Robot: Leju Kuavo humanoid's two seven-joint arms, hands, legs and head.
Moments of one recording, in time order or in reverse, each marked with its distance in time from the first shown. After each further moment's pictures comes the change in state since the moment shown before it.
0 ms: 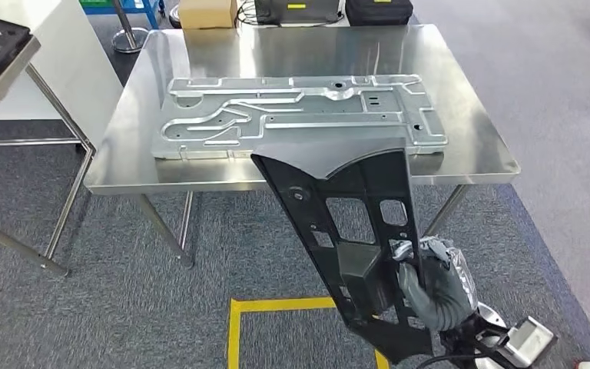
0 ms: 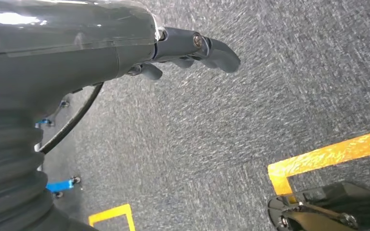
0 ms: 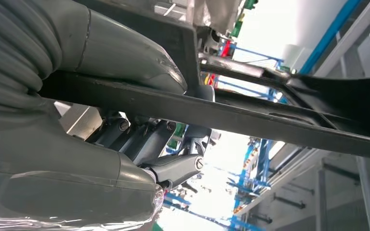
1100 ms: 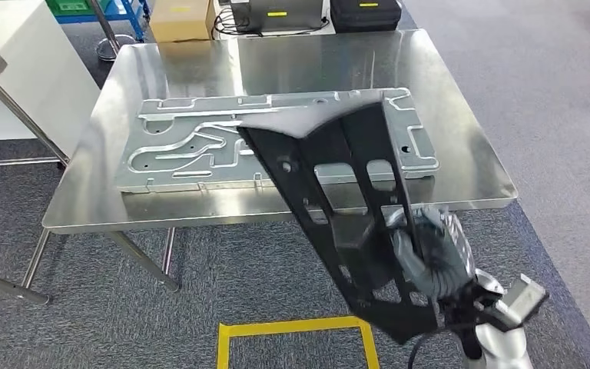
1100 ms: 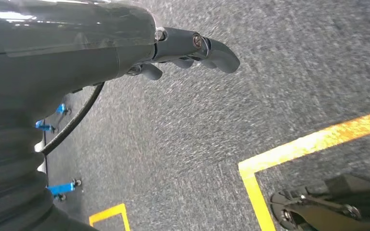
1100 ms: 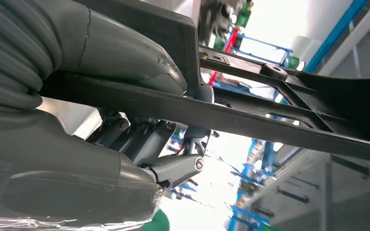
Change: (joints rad) left arm -0.004 0.004 -0.002 0.000 -0.017 -0.006 0.002; right arm -0.187 0.001 -0.003 0.009 -0.023 0.020 0.142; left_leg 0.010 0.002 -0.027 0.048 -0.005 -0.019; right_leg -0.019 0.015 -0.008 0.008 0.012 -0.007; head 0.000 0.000
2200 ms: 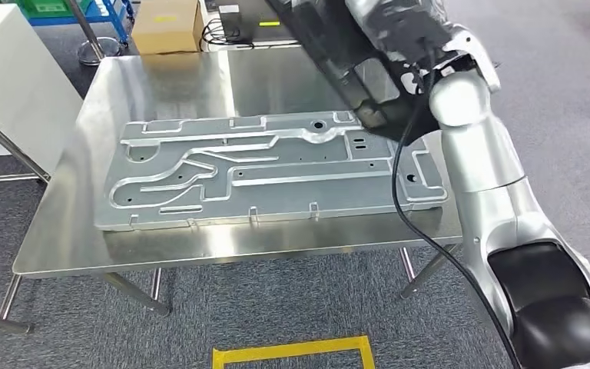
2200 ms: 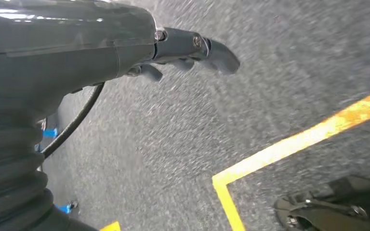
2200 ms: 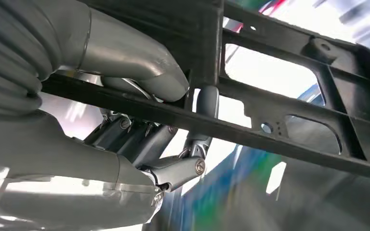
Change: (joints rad) left arm -0.005 0.008 -0.012 0.000 -0.033 -0.024 -0.004; right arm -1.069 -0.005 0.335 0.701 0.614 -0.362 0.265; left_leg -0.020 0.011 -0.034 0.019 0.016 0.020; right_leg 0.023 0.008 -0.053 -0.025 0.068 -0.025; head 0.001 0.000
